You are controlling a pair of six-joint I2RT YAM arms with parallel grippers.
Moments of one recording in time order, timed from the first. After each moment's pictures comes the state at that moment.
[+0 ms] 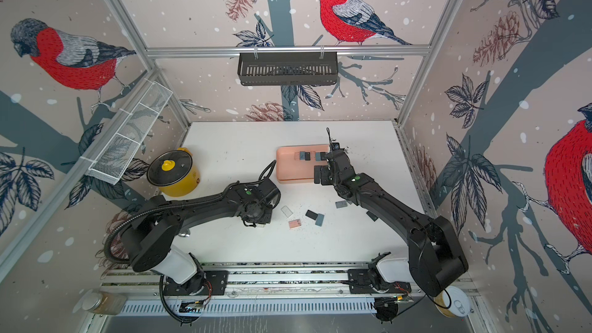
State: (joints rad) left arm -0.83 1.61 0.95 -0.72 -0.11 -0.70; right arm 0.52 1.34 0.88 -0.29 0.15 0.34
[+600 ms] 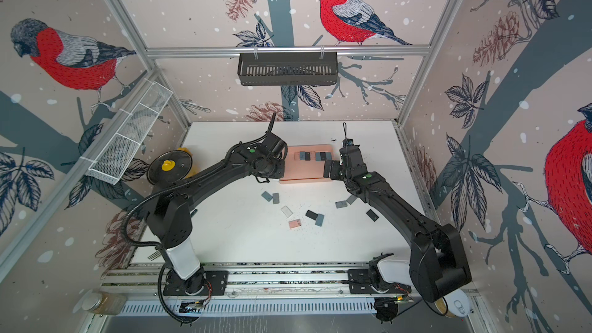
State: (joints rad) left arm -0.67 1.85 1.60 -0.84 -0.10 -0.54; right arm 0.39 1.31 0.89 -0.28 0.05 0.37
